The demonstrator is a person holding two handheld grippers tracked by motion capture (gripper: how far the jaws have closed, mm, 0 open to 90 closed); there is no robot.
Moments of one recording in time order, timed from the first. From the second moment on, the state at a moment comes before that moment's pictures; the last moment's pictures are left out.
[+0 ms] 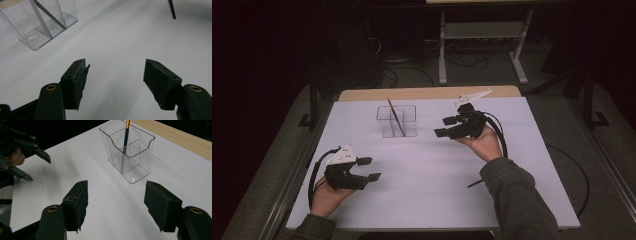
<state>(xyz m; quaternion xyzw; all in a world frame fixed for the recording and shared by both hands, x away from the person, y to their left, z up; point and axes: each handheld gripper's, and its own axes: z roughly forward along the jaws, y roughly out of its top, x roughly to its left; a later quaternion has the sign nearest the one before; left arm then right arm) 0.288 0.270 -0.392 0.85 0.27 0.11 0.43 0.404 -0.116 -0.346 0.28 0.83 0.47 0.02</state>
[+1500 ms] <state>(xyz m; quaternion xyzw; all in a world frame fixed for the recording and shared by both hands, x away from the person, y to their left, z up) 0.288 0.270 -0.394 0.85 0.29 0.11 0.43 0.364 -0.184 -0.359 0.31 0.82 0.47 0.03</state>
